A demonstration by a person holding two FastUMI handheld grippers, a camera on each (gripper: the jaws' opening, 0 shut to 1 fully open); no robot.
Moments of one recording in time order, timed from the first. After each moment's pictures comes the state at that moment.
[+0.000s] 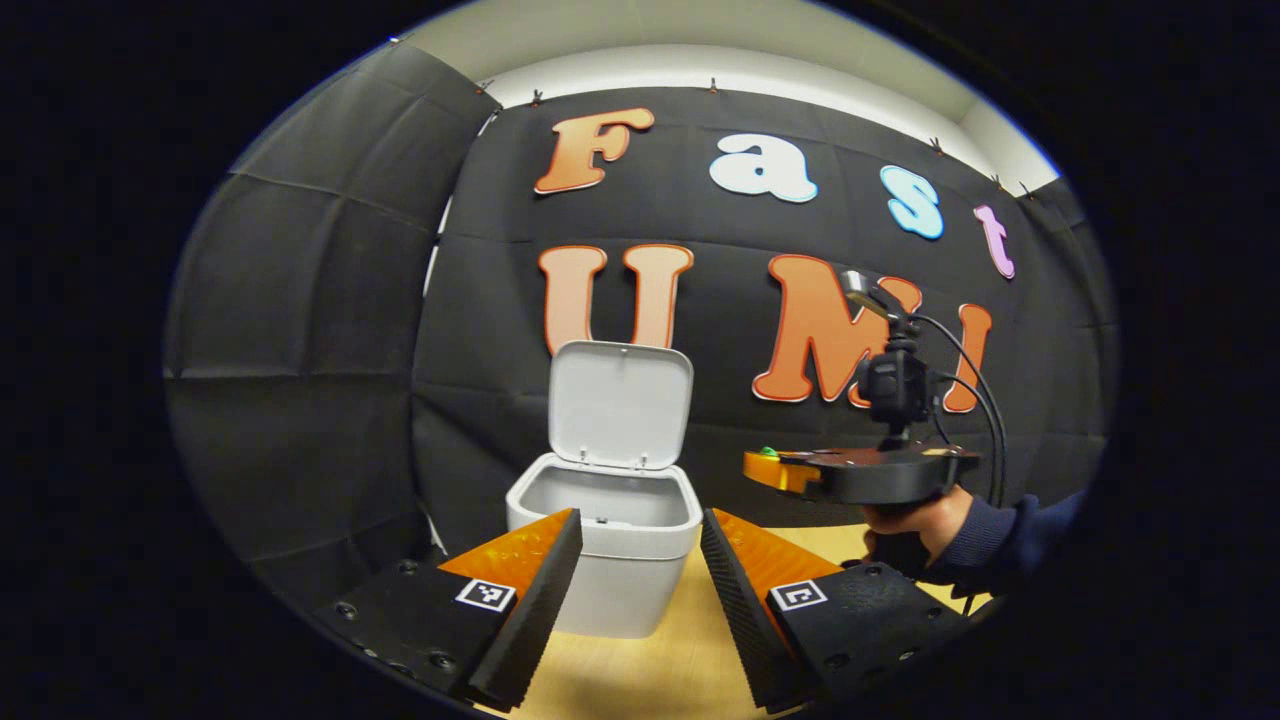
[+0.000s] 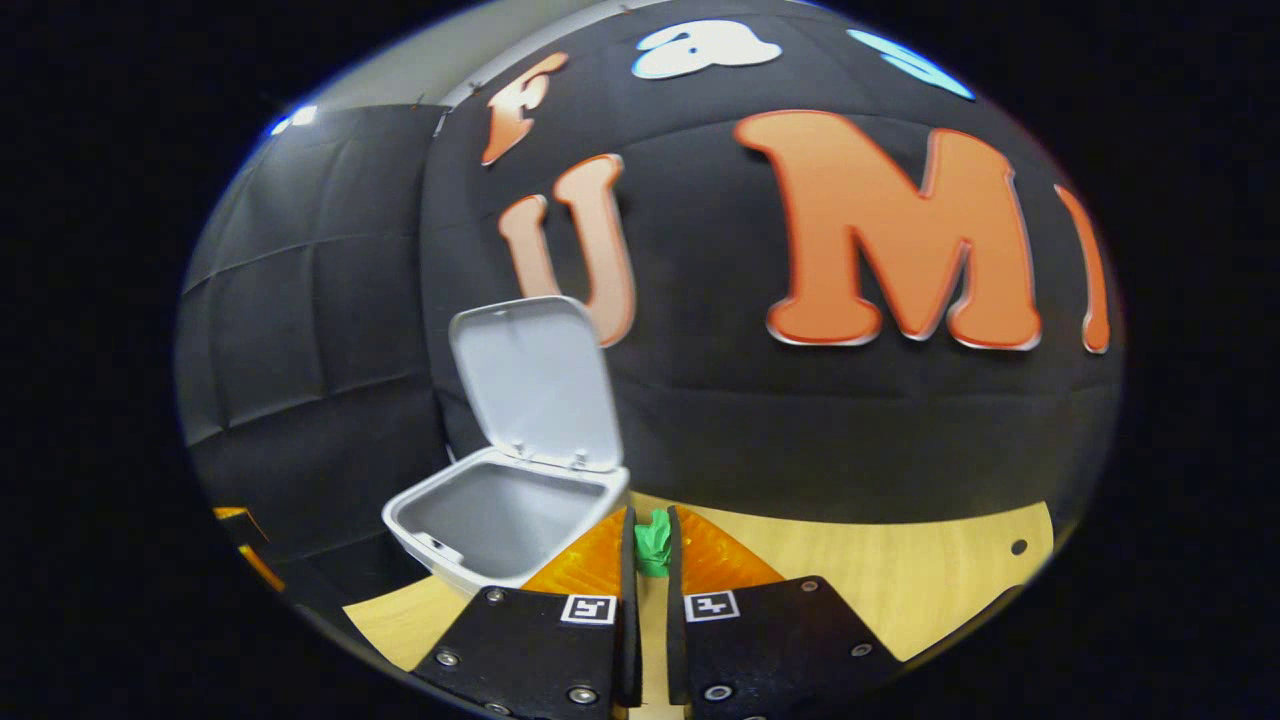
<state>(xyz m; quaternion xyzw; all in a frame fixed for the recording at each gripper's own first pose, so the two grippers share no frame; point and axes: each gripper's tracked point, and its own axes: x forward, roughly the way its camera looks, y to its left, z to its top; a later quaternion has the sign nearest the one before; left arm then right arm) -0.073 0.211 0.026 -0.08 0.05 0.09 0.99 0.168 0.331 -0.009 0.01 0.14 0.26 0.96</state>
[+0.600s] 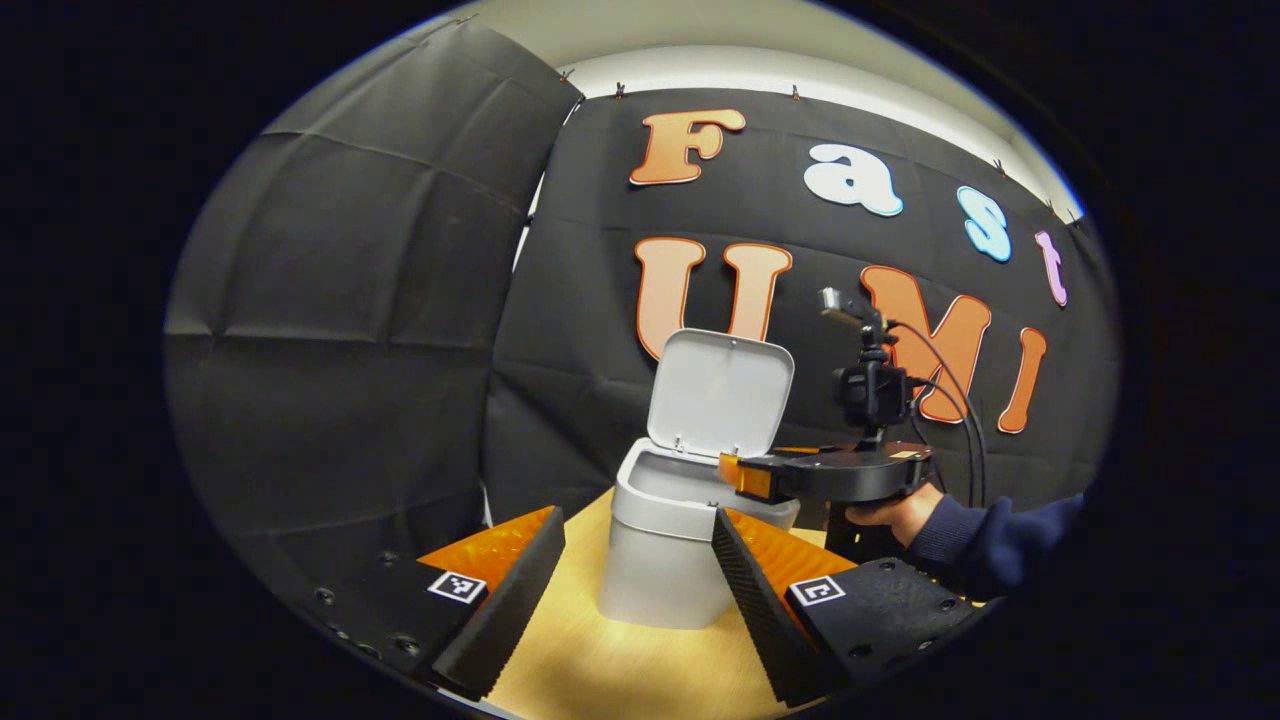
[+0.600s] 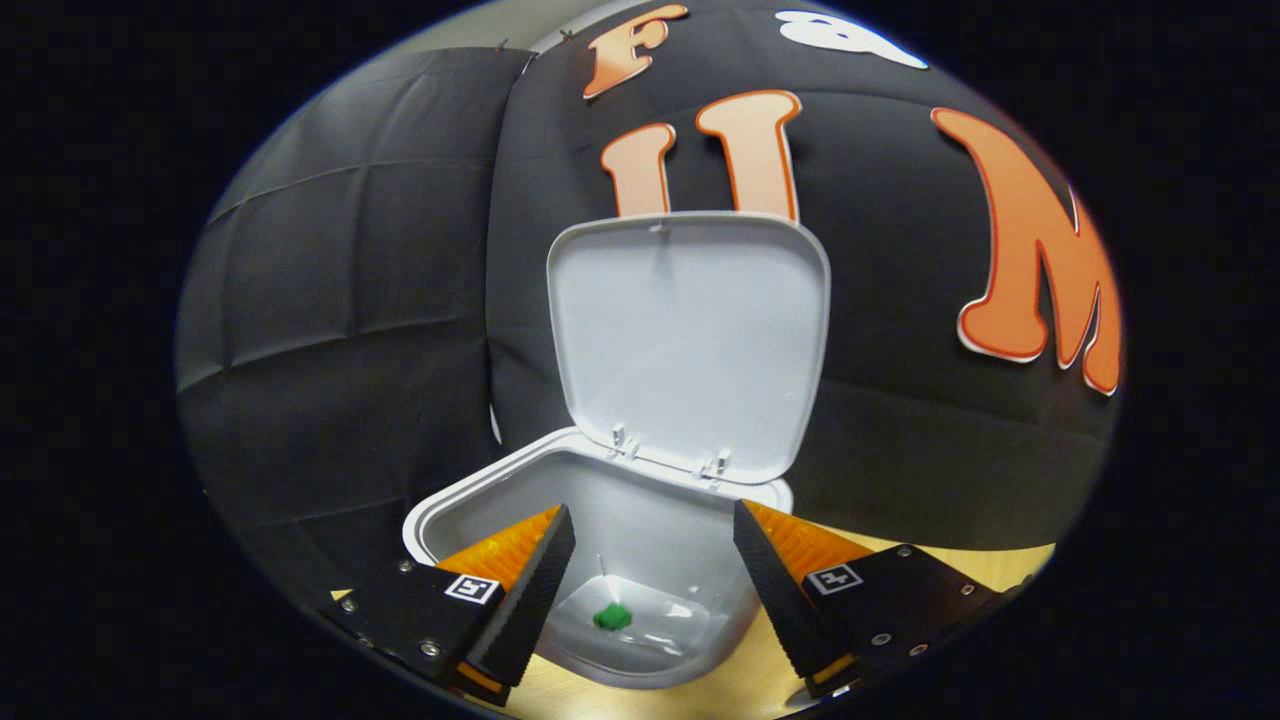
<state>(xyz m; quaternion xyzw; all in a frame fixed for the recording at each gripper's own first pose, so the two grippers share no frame) -0.094 0.271 -0.012 -0.13 0.06 0.15 0.98 0.189 0.386 -0.024 -0.04 0.12 0.28 0.95</state>
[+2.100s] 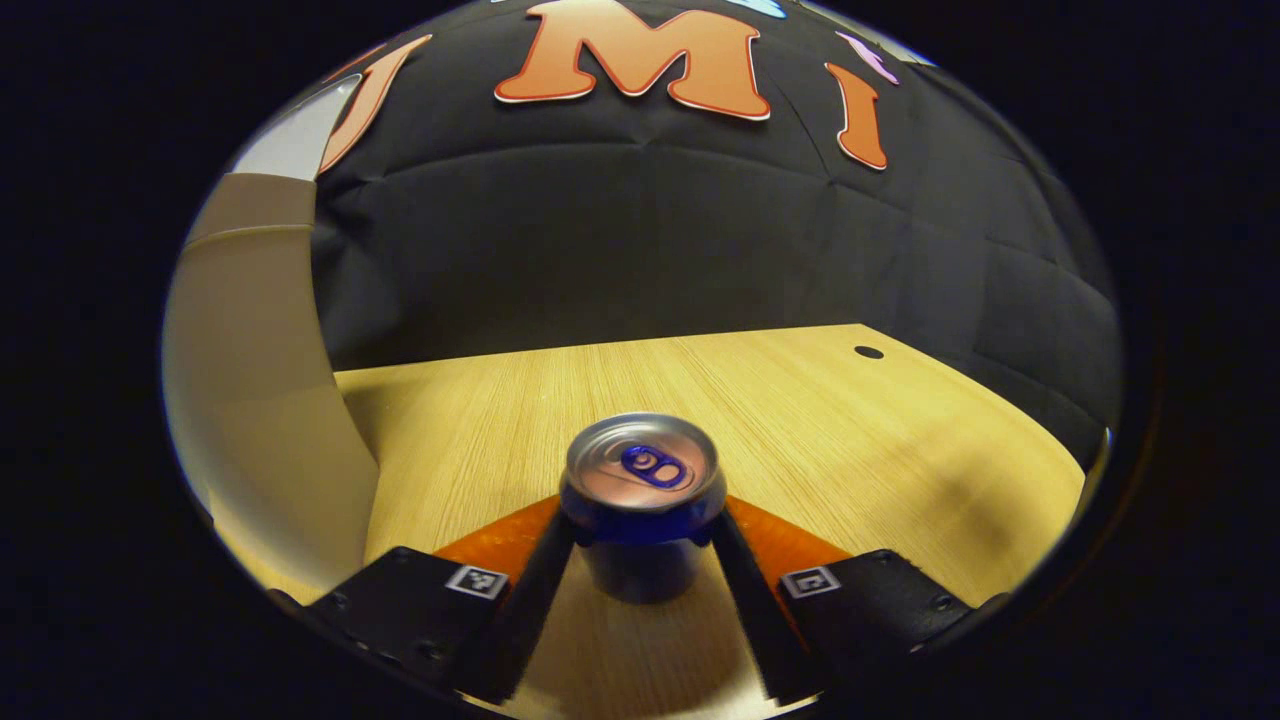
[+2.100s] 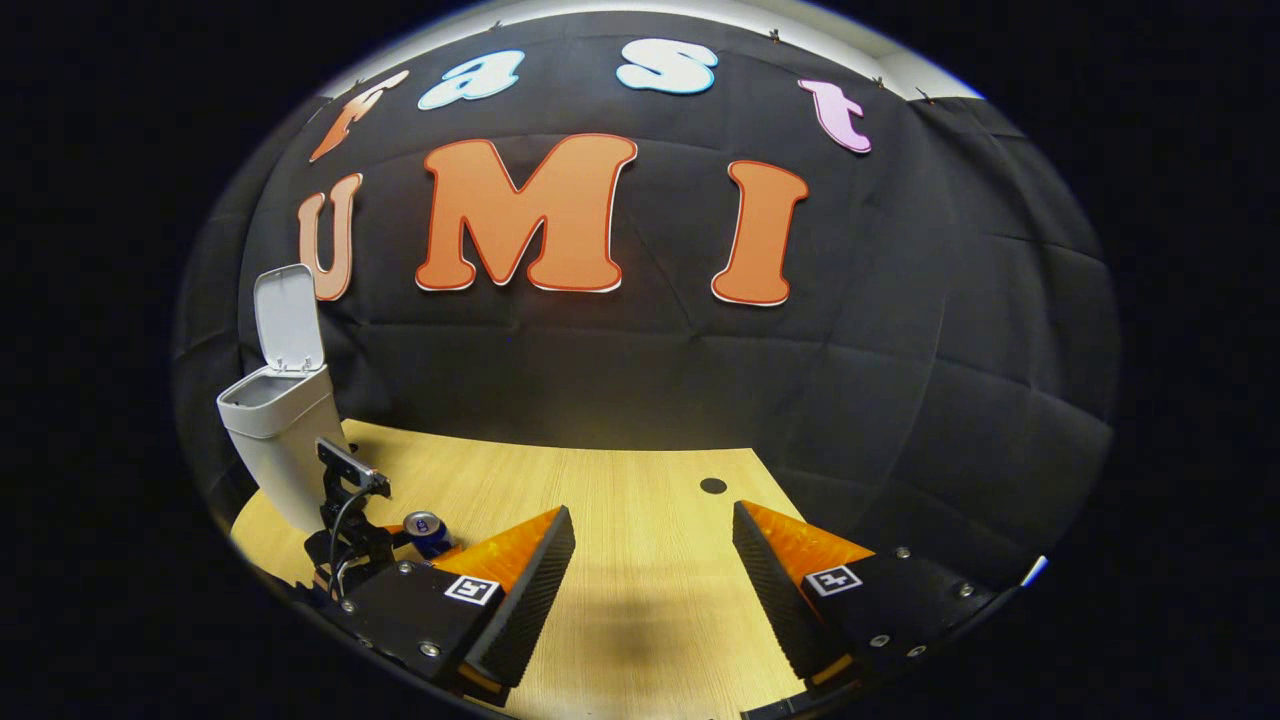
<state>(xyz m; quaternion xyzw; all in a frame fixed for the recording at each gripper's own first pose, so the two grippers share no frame) 0.129 -0.096 -0.322 0.01 0.24 -0.12 0.96 0.031 -0.106 -0.048 -0.03 0.18 -0.10 0.98</state>
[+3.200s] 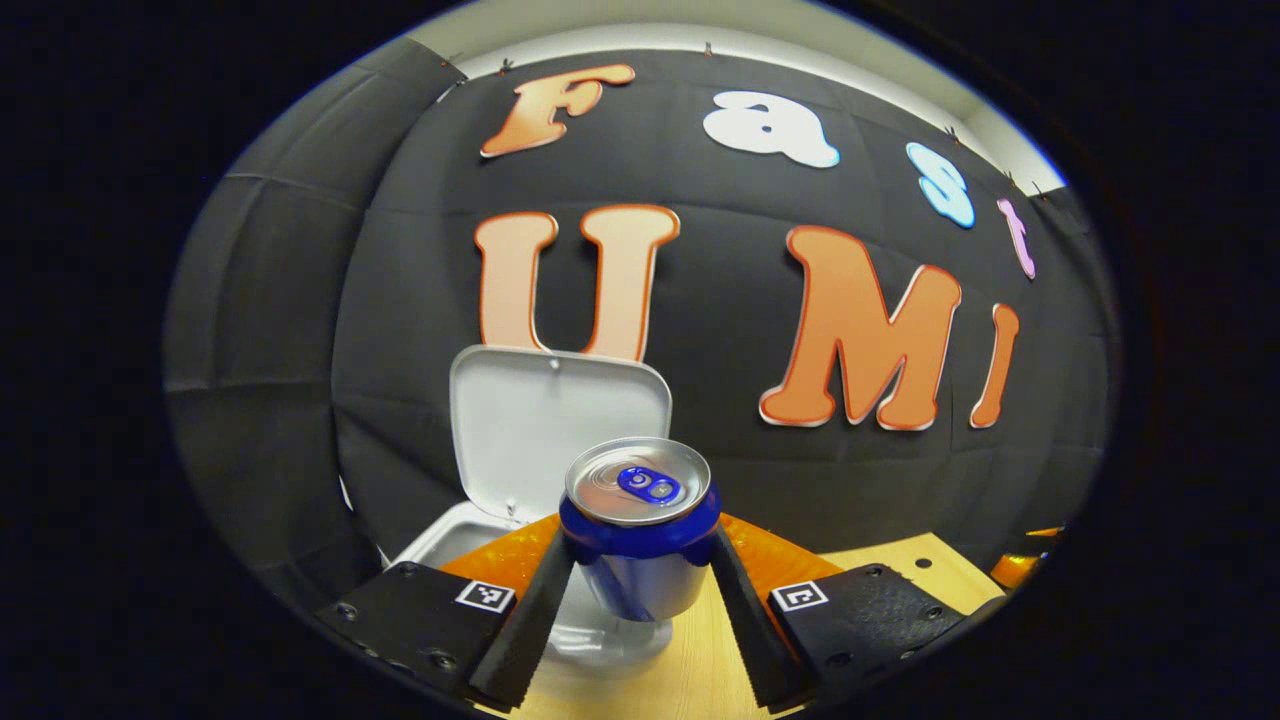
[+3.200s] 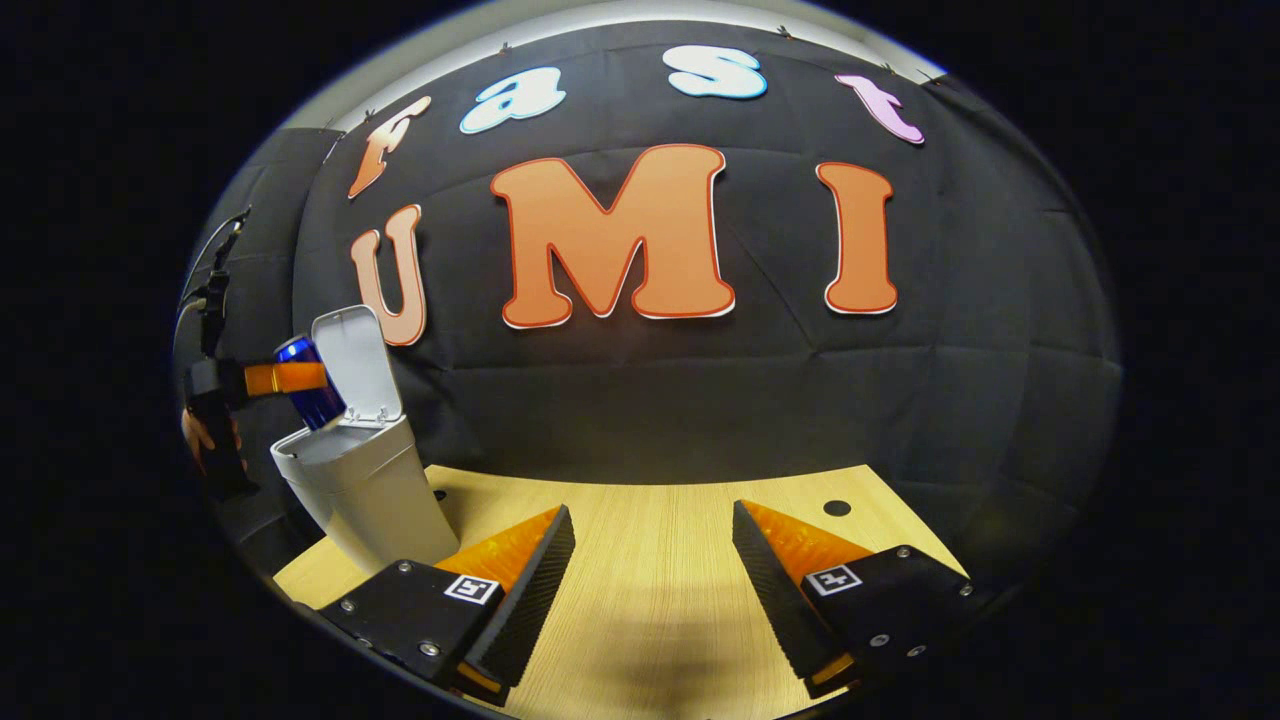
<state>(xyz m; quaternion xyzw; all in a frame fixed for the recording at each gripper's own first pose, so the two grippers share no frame) 0.148 0.174 0.037 -0.06 0.04 0.05 1.00 0.088 0.001 -0.047 0.03 0.12 0.00 0.99</state>
